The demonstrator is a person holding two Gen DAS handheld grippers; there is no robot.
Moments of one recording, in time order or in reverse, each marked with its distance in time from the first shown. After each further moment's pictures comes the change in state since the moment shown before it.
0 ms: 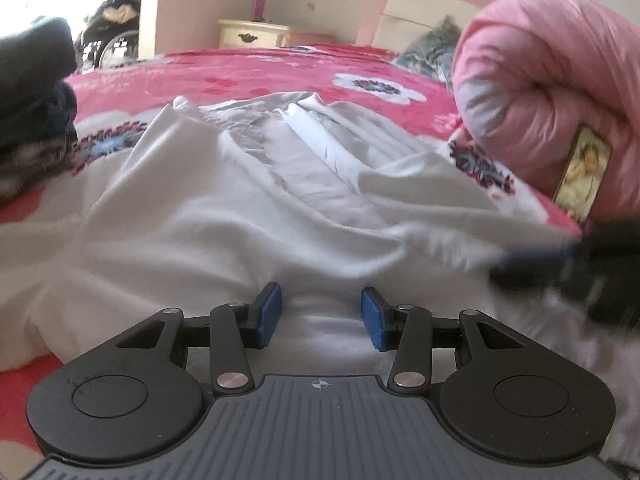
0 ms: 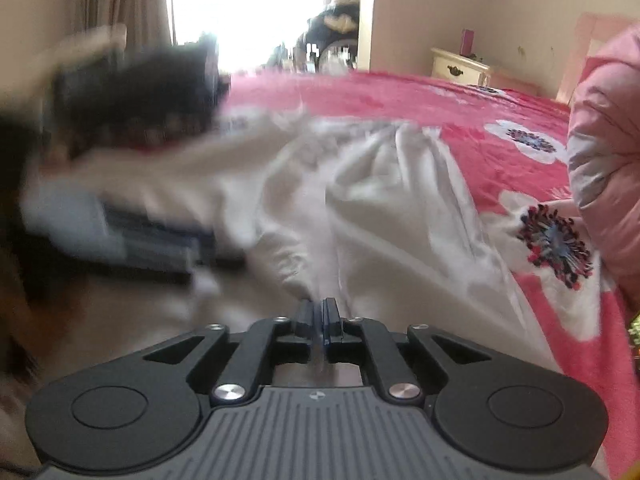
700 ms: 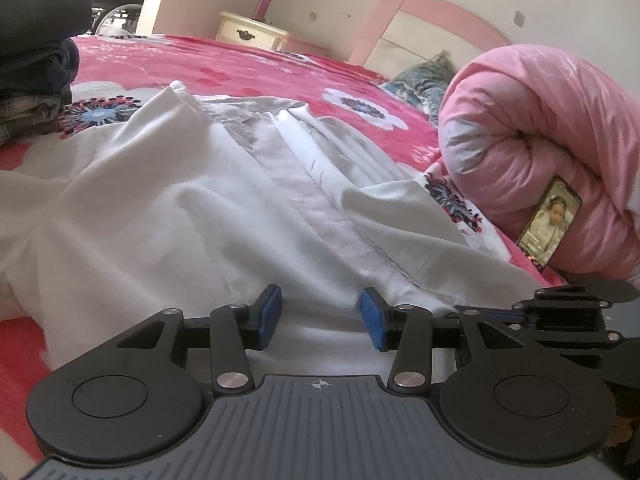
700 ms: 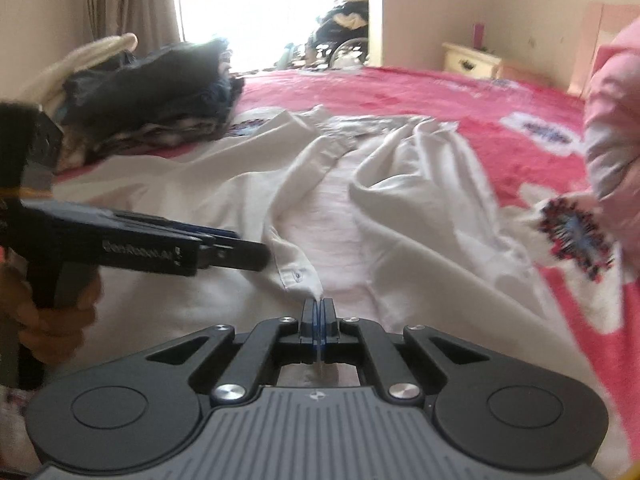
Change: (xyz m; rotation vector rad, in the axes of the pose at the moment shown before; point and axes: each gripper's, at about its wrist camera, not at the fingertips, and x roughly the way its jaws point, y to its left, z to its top) left arm -0.005 0.019 -0.003 -0.173 -0.040 -0.143; right arm 0.013 0.018 -0.016 -0.059 0.028 -0.028
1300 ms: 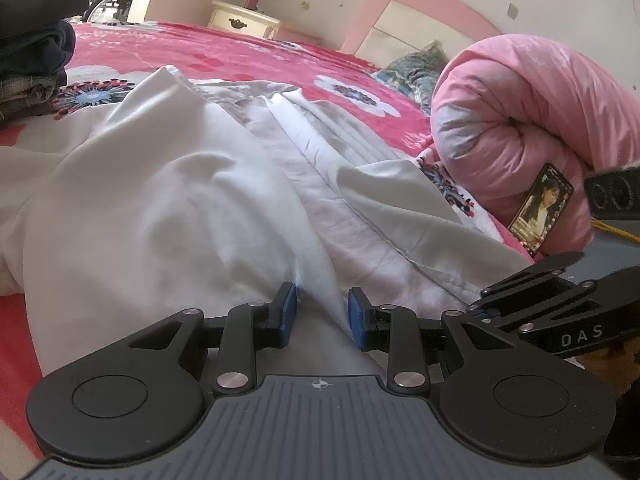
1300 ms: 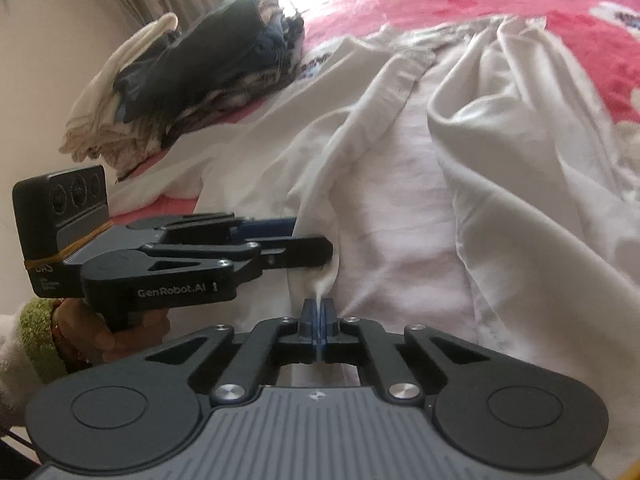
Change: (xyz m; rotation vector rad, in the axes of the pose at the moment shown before) left arm -0.001 0.003 -0.009 -0.003 0.033 -0.038; right arm 0.043 -0.029 0.026 0.162 0.244 0.427
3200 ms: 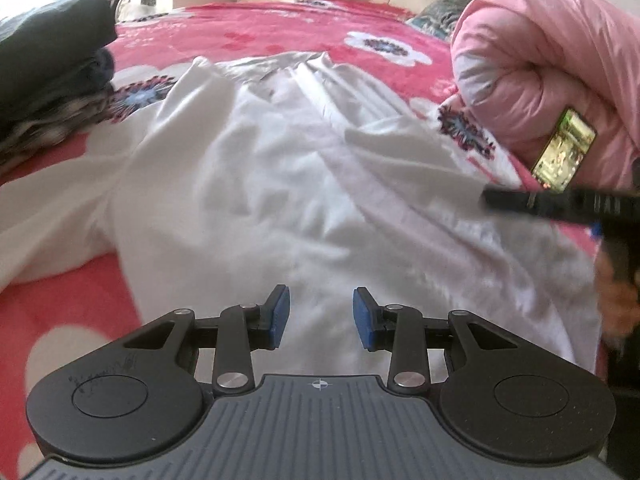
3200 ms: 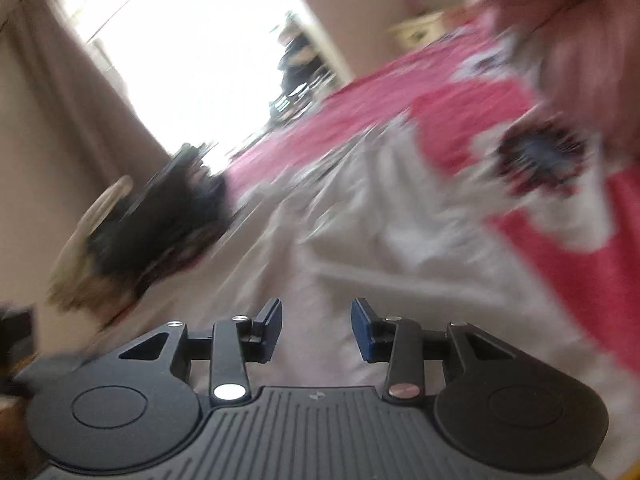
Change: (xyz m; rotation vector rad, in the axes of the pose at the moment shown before) left arm -0.046 -0.050 0.005 0.072 0.176 0.213; right arm -0.075 -0.053 -0.045 0.250 -0.353 -0.028
